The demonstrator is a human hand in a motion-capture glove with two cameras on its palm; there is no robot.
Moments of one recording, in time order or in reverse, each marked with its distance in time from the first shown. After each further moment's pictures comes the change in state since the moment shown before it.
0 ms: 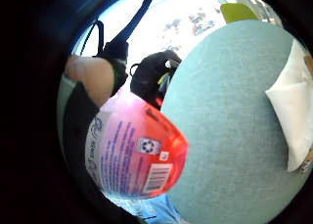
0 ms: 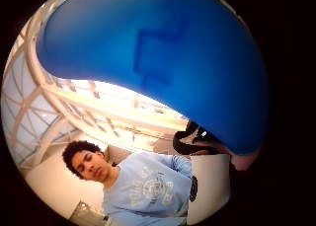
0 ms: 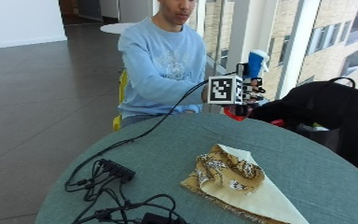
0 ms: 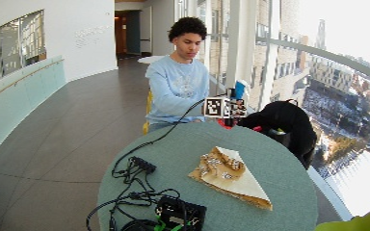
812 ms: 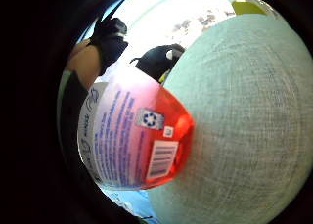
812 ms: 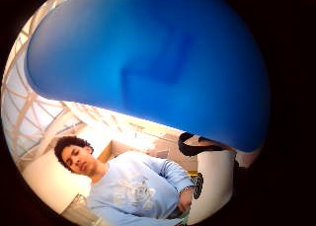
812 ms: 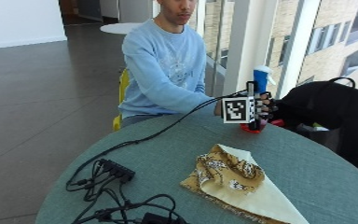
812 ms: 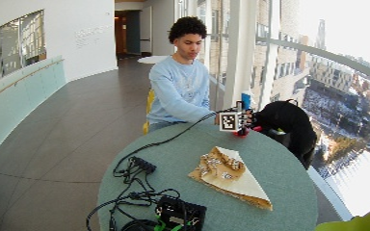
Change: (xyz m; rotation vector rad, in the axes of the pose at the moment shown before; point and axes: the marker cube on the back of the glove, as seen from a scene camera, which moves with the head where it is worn) arm 0.046 -0.020 0.075 -0.017 -0.077 -0.059
